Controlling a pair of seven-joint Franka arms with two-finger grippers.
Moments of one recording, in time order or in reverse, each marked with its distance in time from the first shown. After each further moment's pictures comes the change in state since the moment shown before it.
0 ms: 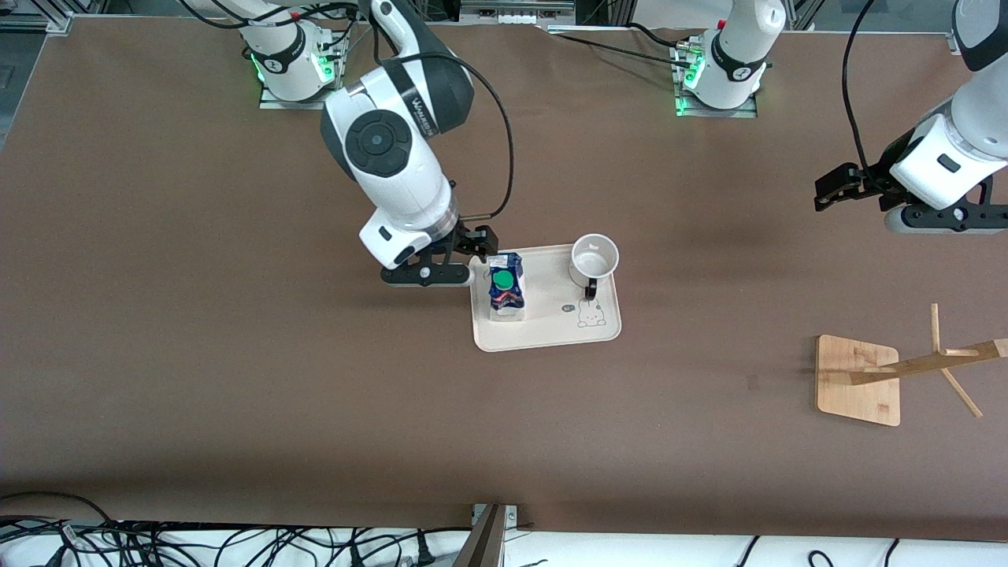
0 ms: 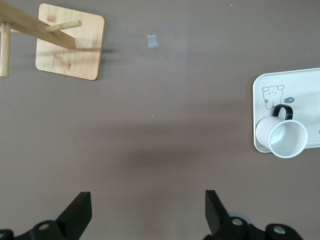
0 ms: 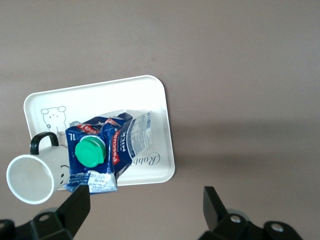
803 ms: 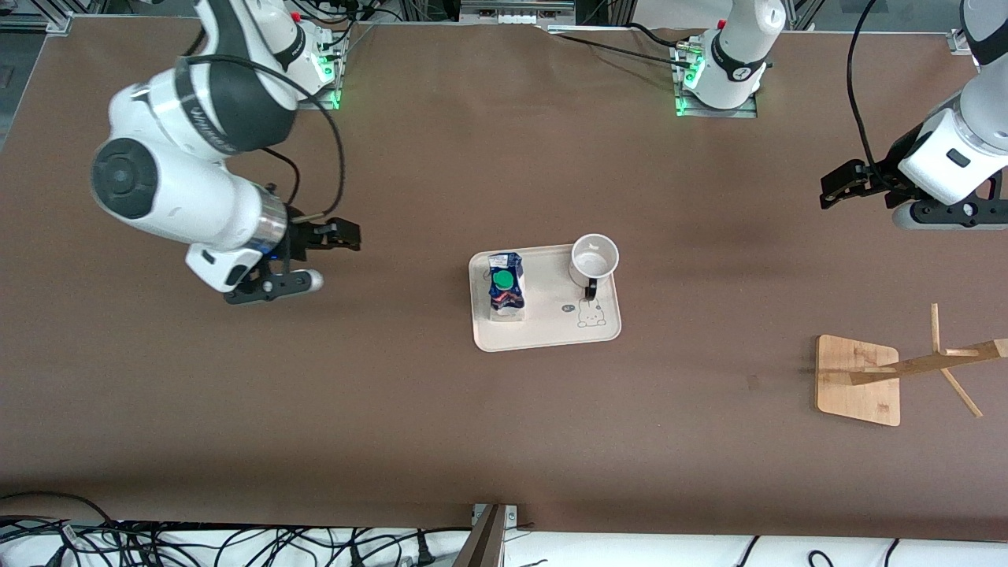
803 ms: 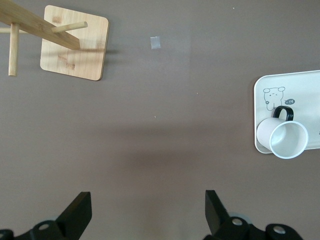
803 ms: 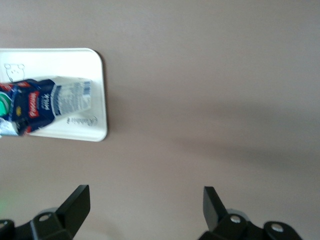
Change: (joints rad) left arm 0.001 -0.016 0.007 0.000 0.004 -0.004 0.000; right arm -0.431 -0.213 0.214 -0.178 -0.001 -0.171 -0.391
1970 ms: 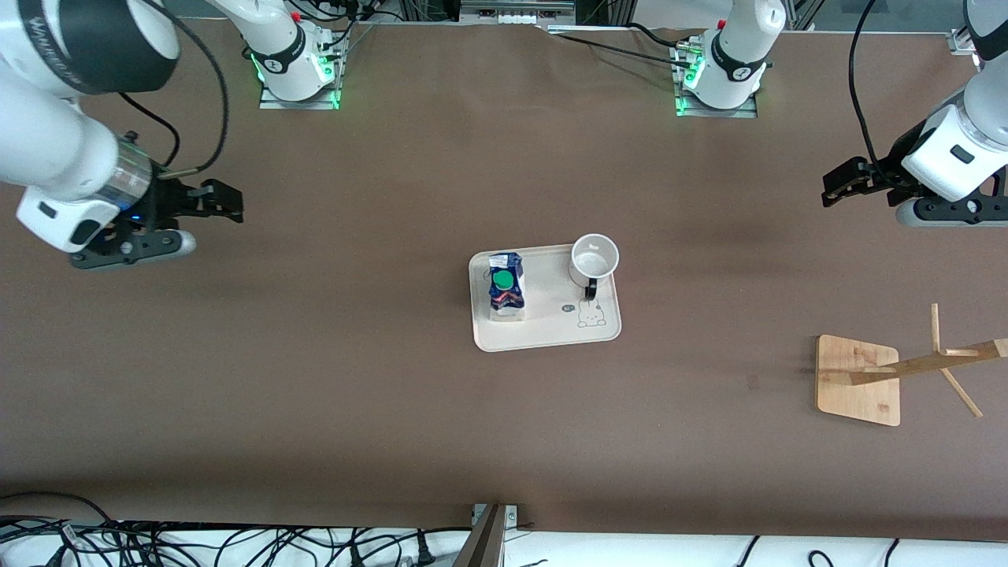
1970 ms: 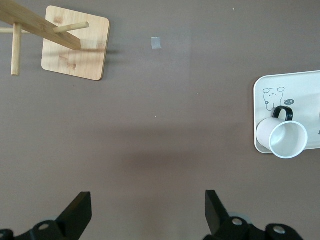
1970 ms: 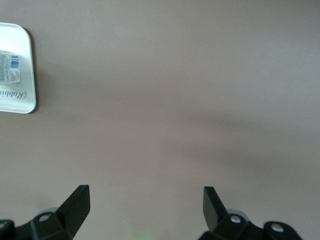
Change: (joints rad) left arm 0.000 -0.007 0.002 -0.001 0.000 -0.002 0.000; right arm -0.160 -0.160 0.001 -0.003 -0.210 -0.208 -0.202
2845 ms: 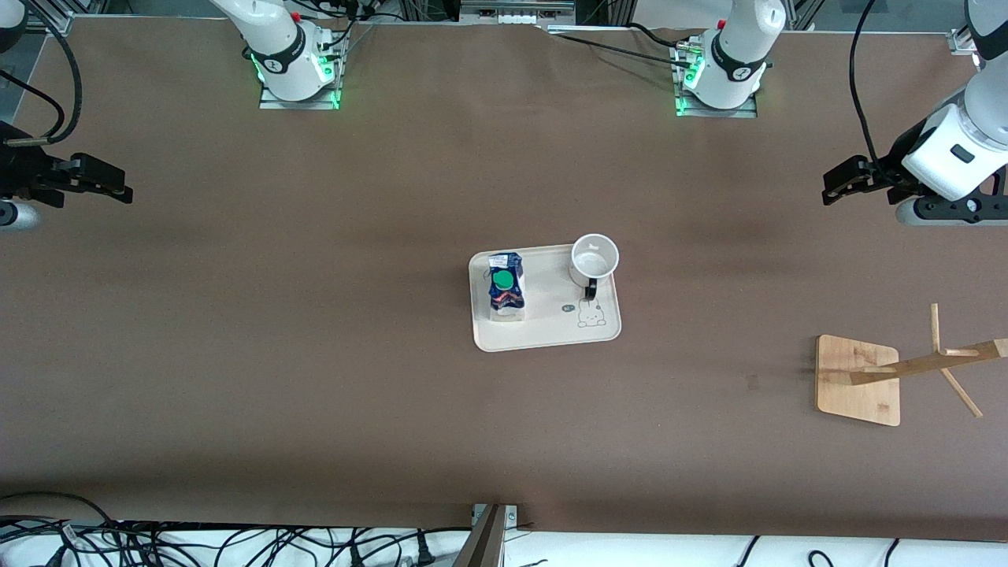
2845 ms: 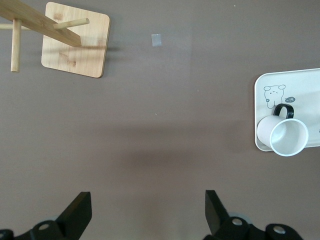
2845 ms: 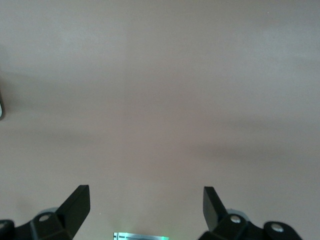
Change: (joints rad) left arm 0.000 -0.002 0.002 0.000 0.000 -0.011 0.000; right arm -0.220 -0.092 -0.024 0.002 -0.018 -0.057 -0.113
